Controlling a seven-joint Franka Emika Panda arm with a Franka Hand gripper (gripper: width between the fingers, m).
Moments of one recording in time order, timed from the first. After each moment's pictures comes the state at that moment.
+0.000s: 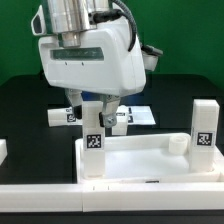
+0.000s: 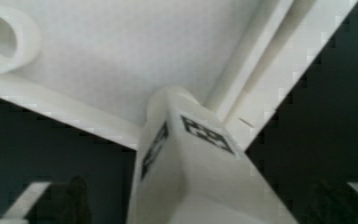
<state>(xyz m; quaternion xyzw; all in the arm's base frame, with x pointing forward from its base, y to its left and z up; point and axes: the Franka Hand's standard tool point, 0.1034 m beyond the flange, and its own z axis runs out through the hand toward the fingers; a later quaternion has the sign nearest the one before) 0.628 -0.048 0.111 -0.88 0.47 -0.04 0.07</state>
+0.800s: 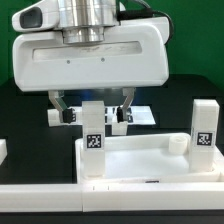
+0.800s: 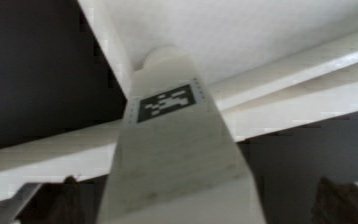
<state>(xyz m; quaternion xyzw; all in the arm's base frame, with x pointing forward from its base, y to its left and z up) 0.634 -0.047 0.111 -0.99 0.13 -0.09 0.04</state>
